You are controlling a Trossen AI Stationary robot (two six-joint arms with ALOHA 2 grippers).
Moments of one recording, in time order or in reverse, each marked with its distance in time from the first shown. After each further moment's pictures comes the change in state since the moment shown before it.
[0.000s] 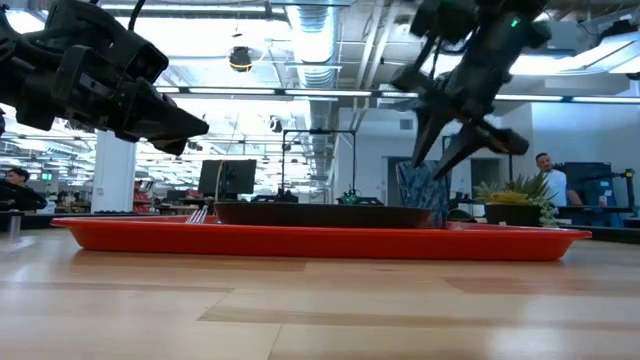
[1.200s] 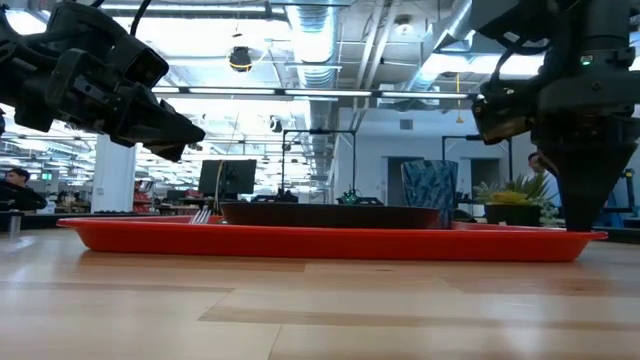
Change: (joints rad) left arm 0.000 0.000 0.000 -0.030 0.013 -0.018; right arm 0.403 0.162 0.000 -0.242 -0.110 -0.331
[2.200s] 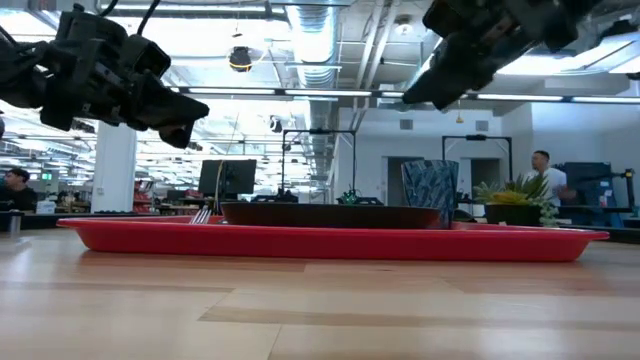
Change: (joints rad) left arm 0.361 -0.169 0.000 -0.045 0.372 -0.014; right arm -0.393 -0.391 -0.188 0.687 -0.130 -1.002
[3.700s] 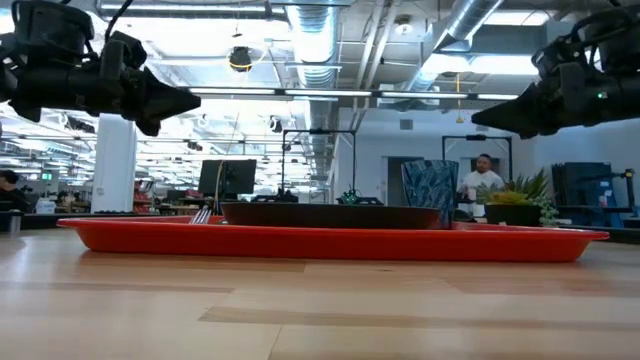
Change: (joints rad) left arm 0.130 -0.466 -0.054 -0.278 -0.268 -0.048; right arm -0.239 -0.867 -0.678 0.299 0.182 -0.019
